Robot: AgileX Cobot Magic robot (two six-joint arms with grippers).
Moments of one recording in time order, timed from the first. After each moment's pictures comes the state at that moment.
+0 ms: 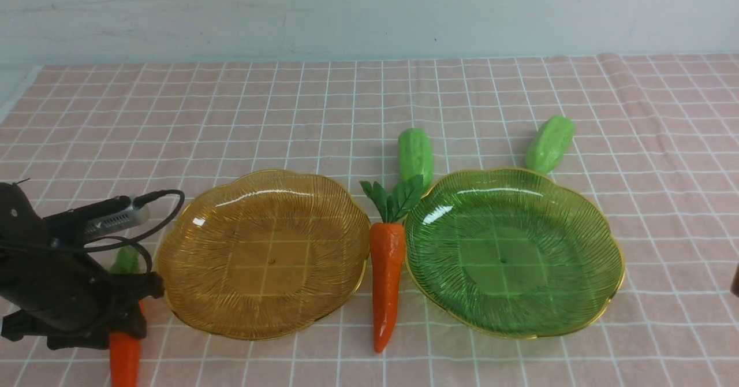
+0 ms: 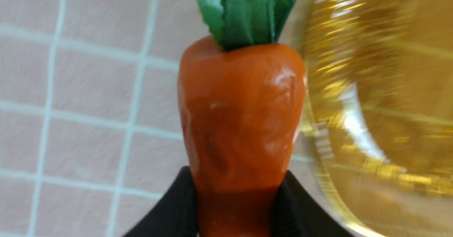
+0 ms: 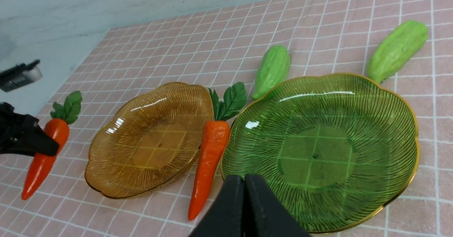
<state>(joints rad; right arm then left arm) -0.06 0.48 -0.61 0.78 0.90 -0.39 0.09 1.52 -0.98 -0.17 0.83 -0.05</state>
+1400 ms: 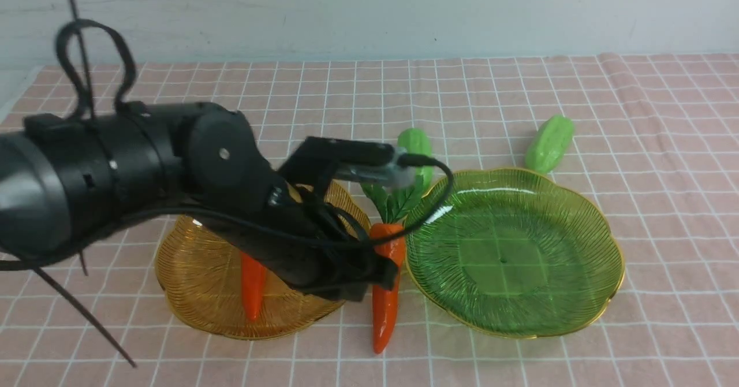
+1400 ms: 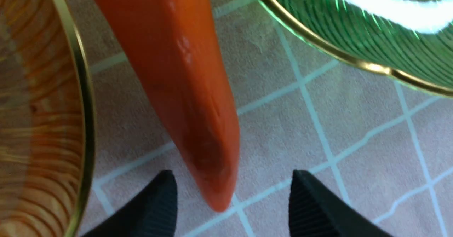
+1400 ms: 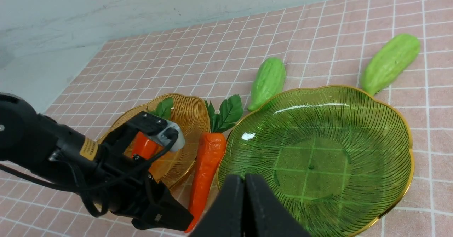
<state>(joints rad) -0.06 0.48 -0.61 0.79 0.87 -0.40 -0.63 1.83 -1.10 -0.39 0.59 0.01</state>
